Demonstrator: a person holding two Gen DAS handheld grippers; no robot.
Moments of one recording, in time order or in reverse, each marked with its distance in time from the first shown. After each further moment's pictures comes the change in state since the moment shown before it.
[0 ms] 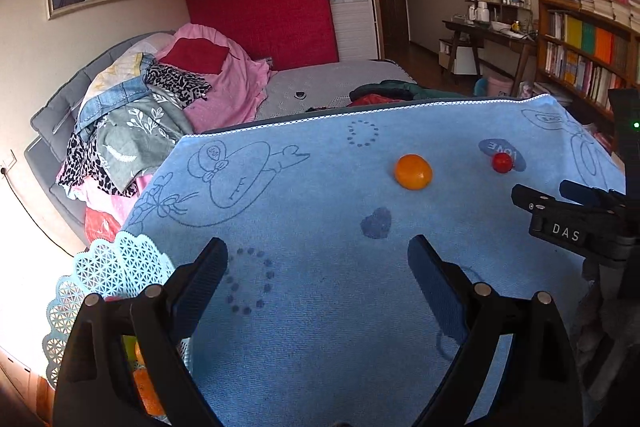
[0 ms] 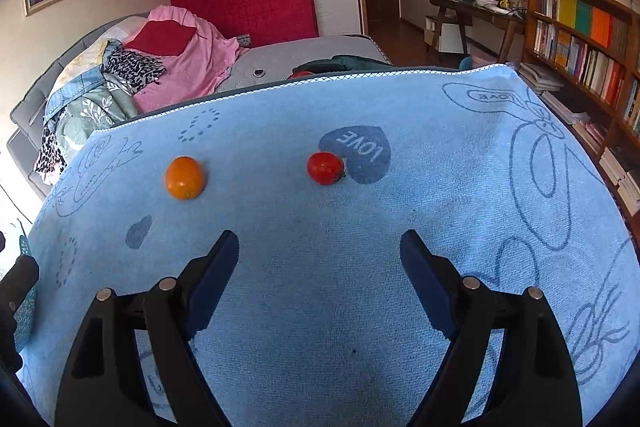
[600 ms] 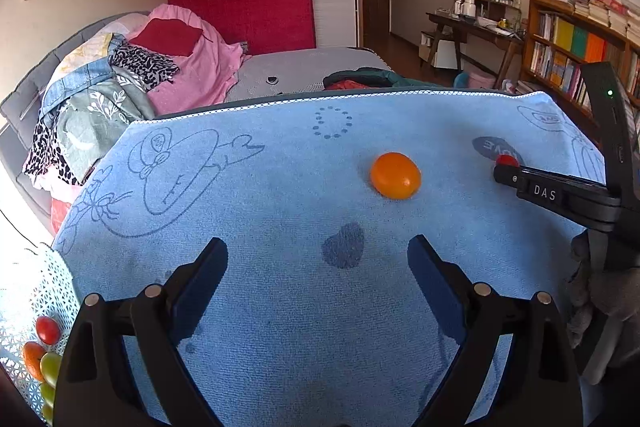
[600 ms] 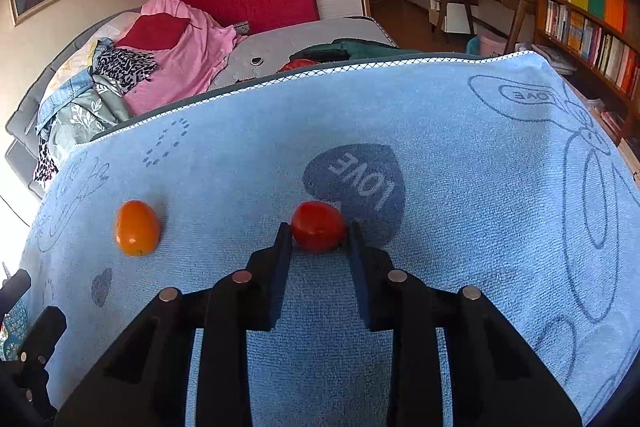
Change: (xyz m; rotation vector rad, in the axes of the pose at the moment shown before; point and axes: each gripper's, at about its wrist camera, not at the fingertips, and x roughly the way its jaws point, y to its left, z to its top) left arm 0.068 -0.023 0.012 -0.018 0.048 -0.104; right arm 0.063 -0.017 0.034 0.042 0.065 0.039
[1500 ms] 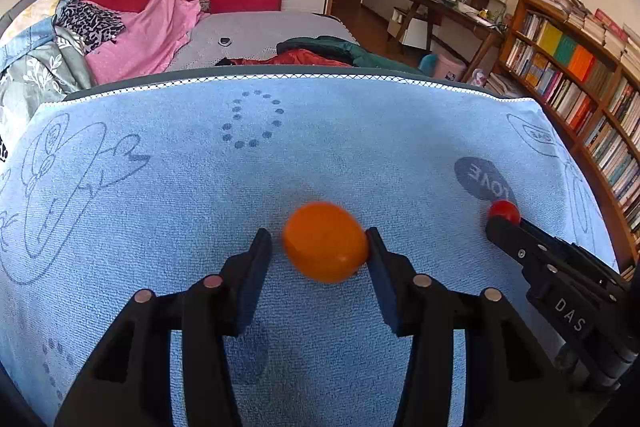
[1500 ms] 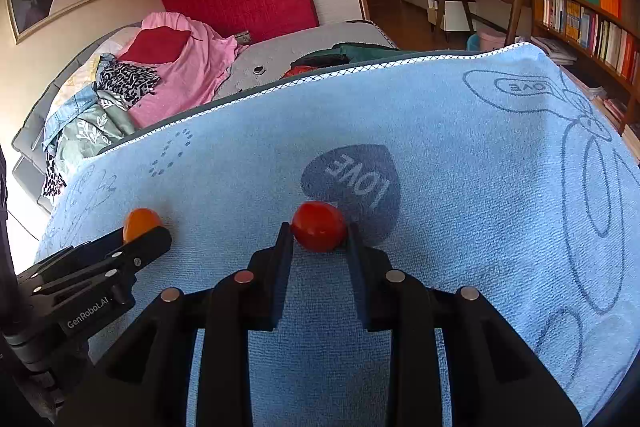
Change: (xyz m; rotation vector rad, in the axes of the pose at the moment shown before) left arm 0.086 -0.030 0.052 -0.076 0.142 -0.209; right arm -0.005 -0.006 -0.003 0.050 -0.019 0.033
